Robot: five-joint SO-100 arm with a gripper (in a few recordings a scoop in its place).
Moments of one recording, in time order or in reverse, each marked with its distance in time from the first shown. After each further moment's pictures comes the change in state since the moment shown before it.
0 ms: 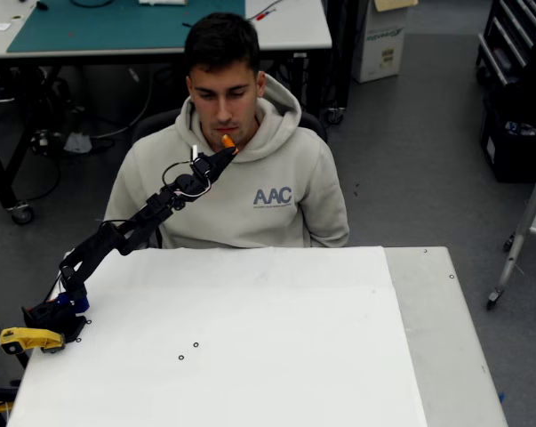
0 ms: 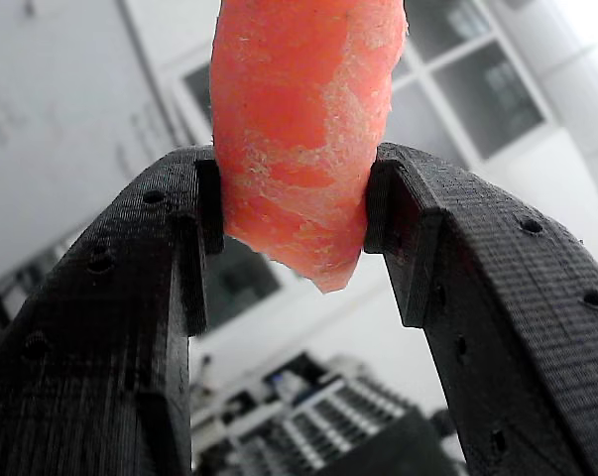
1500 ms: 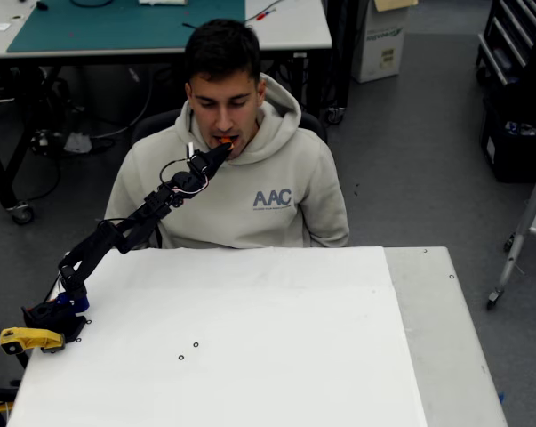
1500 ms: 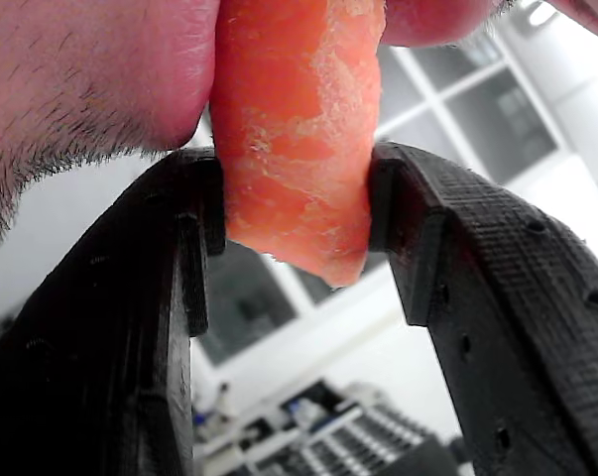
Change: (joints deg) arm -1.1 0.0 1.1 -0.1 -0.1
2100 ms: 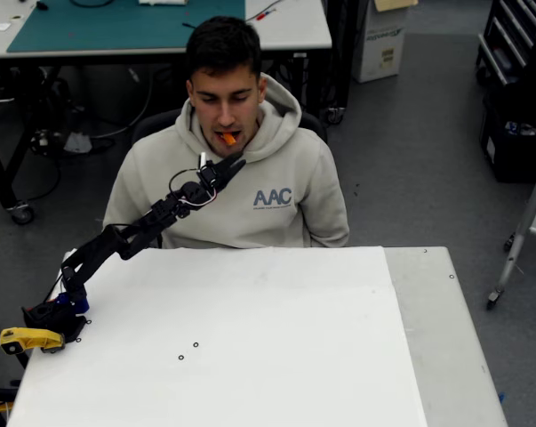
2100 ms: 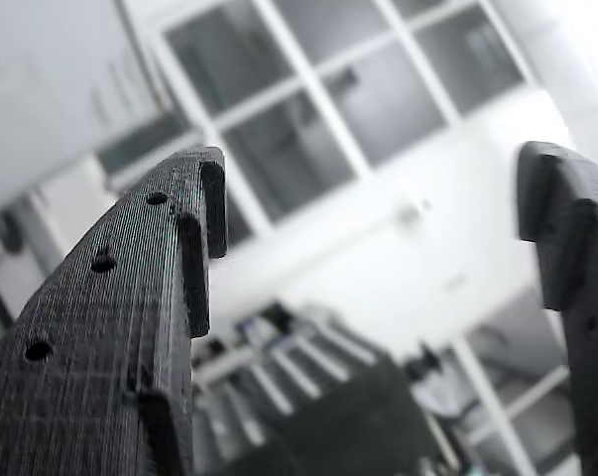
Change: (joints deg) arm 8.4 0.0 0.0 0.0 0.0
